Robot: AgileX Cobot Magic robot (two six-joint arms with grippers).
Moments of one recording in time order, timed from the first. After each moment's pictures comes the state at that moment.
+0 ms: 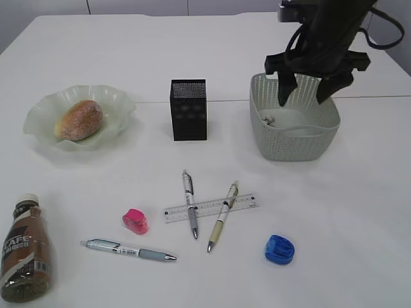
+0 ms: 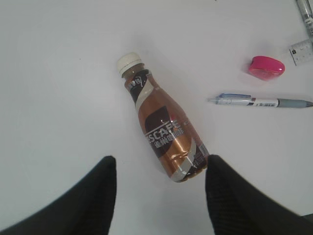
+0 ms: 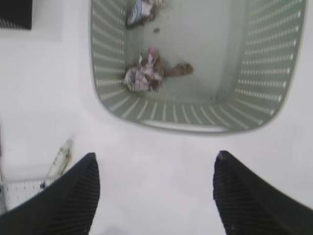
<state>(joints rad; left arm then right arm) -0.13 1.11 -0.91 -0.06 1.00 -0.02 0.24 2.02 -1.83 -0.04 1.16 0.19</state>
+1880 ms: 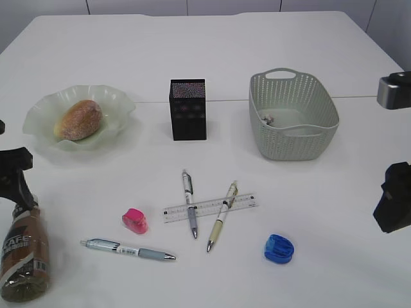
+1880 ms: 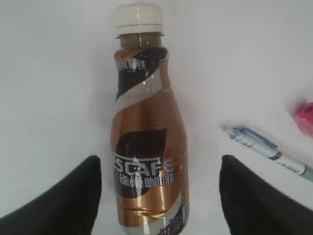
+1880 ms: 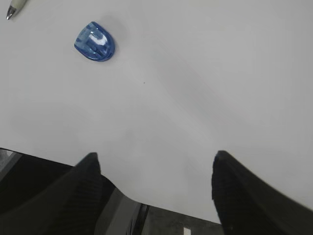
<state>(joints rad) -0.13 1.52 -0.87 -0.12 0.79 -0.43 0.28 1.22 -0.92 0.05 1.11 0.02</state>
